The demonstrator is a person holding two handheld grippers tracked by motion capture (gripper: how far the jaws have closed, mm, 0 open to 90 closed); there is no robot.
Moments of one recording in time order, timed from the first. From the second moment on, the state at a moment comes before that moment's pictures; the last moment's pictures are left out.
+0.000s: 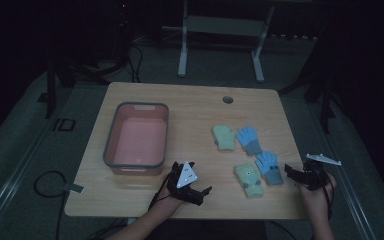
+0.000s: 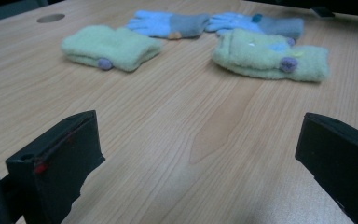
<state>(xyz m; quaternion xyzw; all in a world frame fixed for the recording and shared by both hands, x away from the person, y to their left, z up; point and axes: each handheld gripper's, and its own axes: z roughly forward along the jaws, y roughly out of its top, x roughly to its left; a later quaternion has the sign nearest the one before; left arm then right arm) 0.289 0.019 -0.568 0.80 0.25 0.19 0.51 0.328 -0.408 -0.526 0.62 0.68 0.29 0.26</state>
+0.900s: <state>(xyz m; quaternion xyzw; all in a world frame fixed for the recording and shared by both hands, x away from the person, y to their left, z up) 0.287 0.021 -0.568 0.79 0.24 0.19 0.52 0.374 -0.340 -0.453 0.54 0.72 0.33 0.27</state>
